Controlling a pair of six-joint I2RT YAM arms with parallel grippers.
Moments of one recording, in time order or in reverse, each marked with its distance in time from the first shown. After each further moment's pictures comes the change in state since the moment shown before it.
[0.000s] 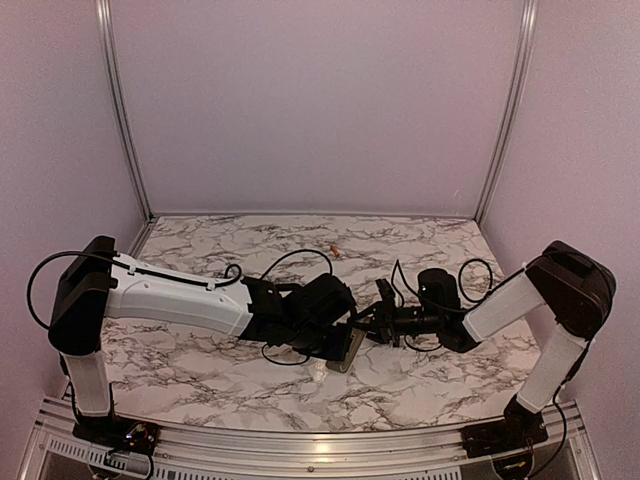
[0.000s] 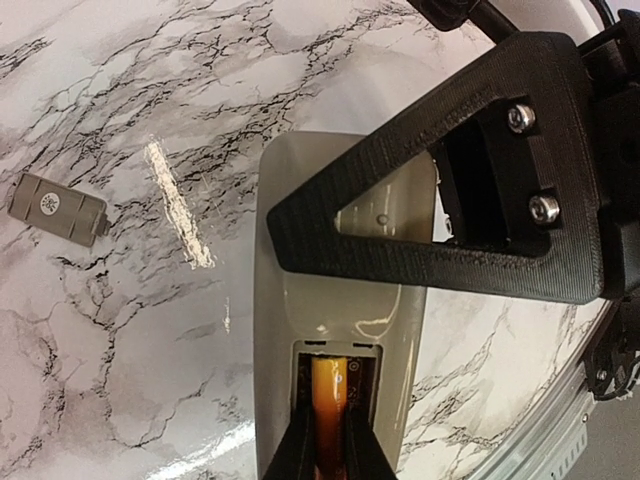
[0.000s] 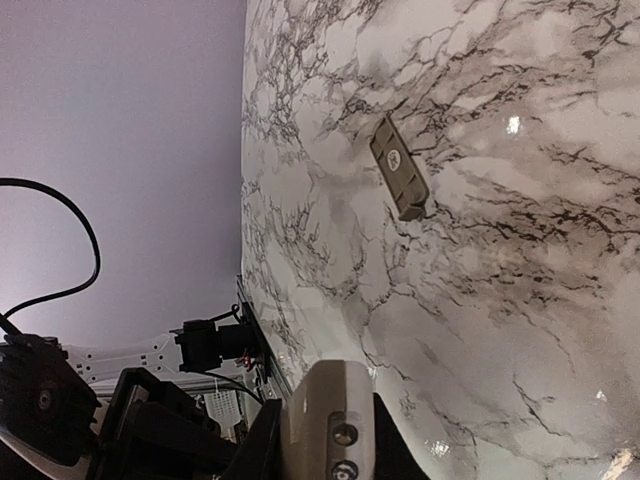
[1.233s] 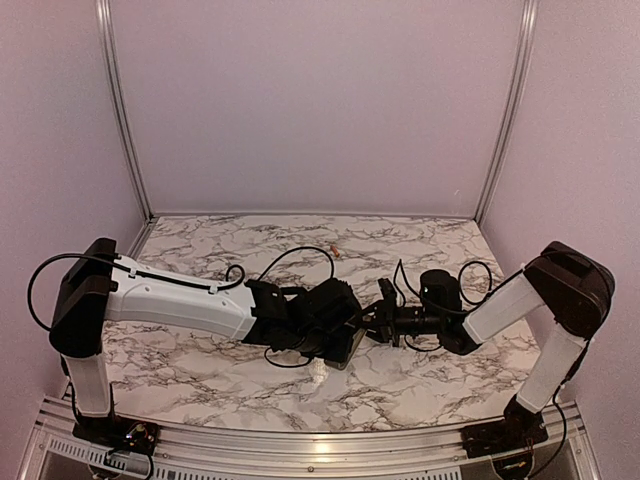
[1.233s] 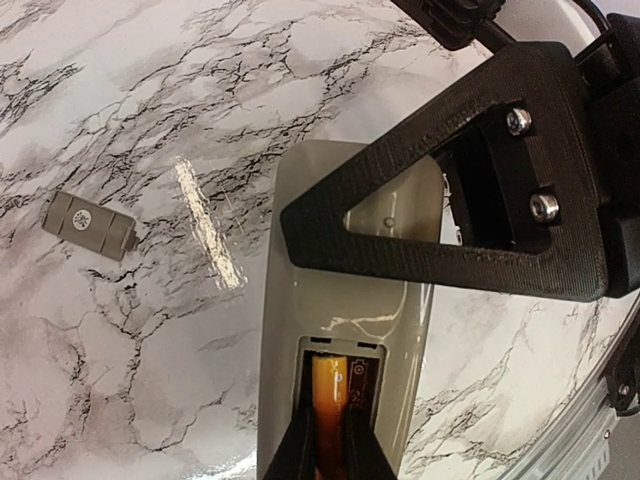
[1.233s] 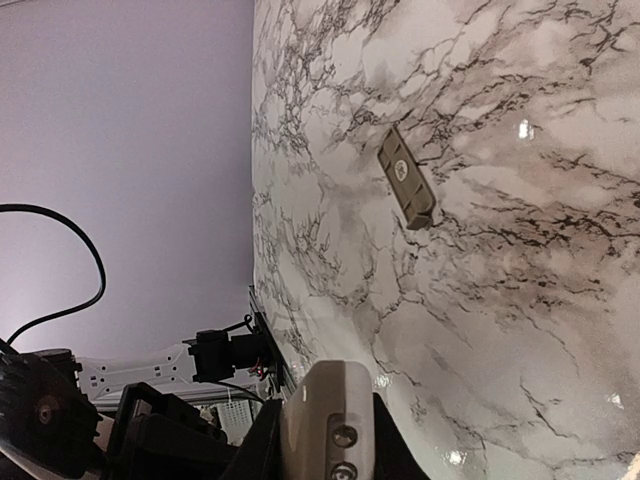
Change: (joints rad) left arm -0.024 0.011 0.027 -0.039 -0.116 0.008; right arm 0.001 0.008 -0.021 0.073 0.018 0.065
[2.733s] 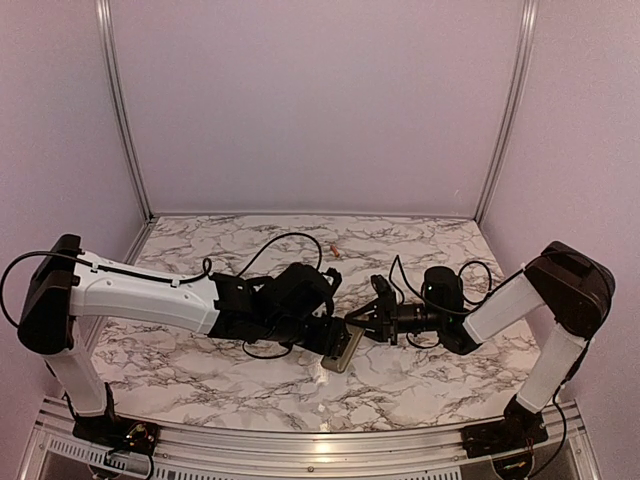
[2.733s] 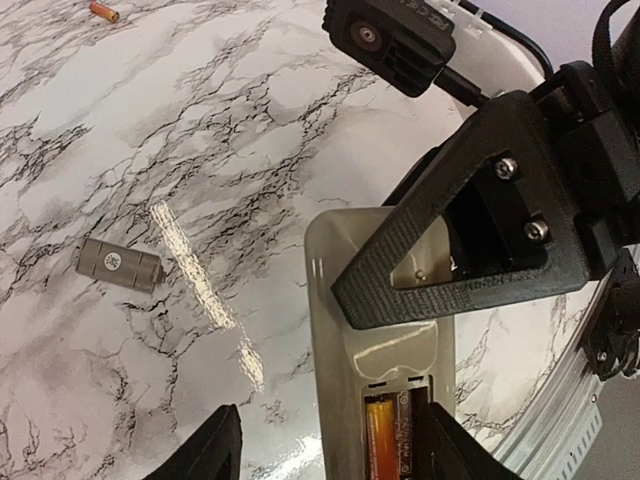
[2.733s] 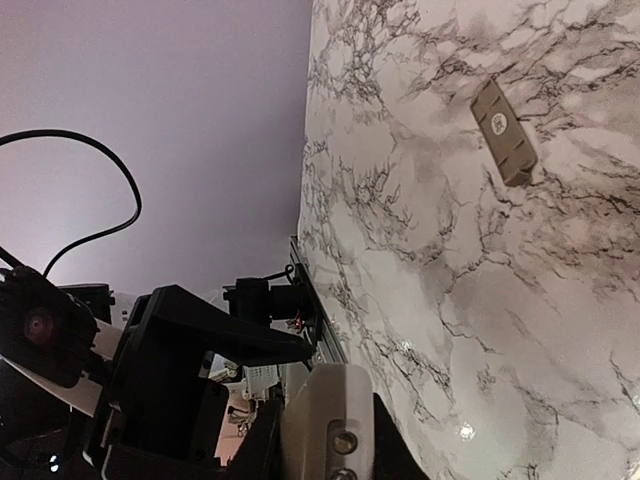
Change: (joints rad) left arm 0.036 -0.161 -0.161 0.132 0.054 0.141; right arm -0.002 0.000 0.002 0.104 -0.155 0.031
